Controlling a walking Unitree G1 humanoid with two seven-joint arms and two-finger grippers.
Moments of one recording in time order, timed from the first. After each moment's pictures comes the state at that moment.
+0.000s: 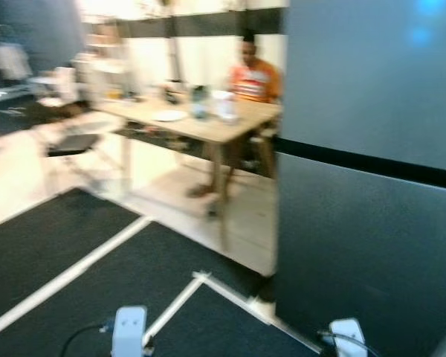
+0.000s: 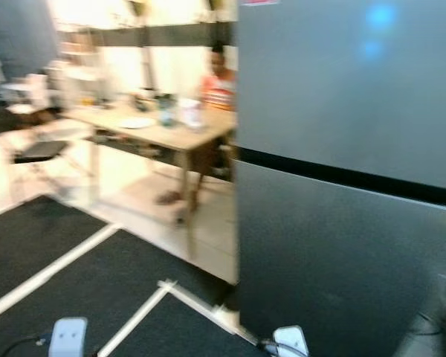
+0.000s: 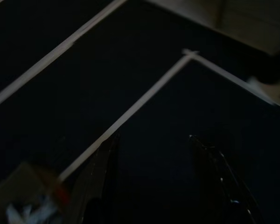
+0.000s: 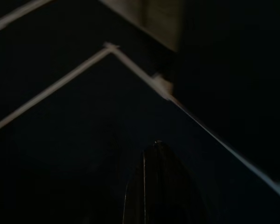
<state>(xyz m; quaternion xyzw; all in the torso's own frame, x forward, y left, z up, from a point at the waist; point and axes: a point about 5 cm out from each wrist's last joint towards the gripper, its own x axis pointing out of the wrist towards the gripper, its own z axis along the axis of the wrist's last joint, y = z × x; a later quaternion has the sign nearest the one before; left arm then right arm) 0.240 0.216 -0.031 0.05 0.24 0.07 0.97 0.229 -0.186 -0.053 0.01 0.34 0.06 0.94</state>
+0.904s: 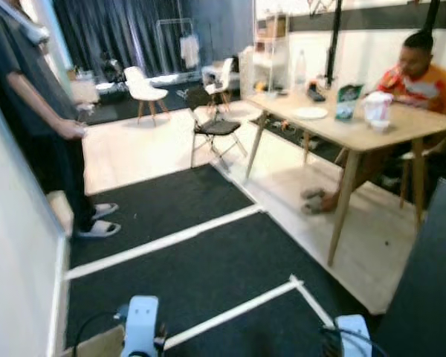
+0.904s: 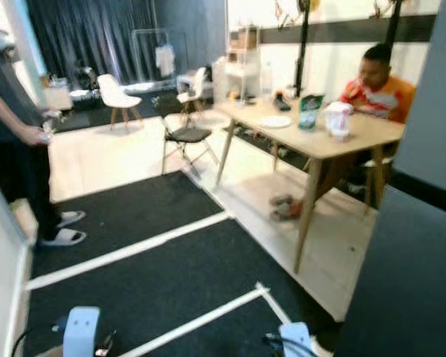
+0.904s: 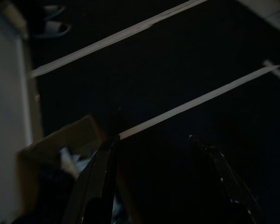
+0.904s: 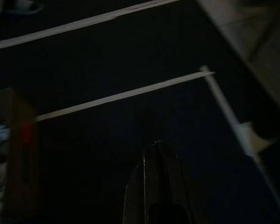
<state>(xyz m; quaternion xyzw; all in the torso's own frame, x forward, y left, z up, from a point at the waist) 0.260 0.198 -0.020 0.05 0.23 0.02 0.97 0.234 -0.190 -0.047 0.03 0.32 0.06 0.95</state>
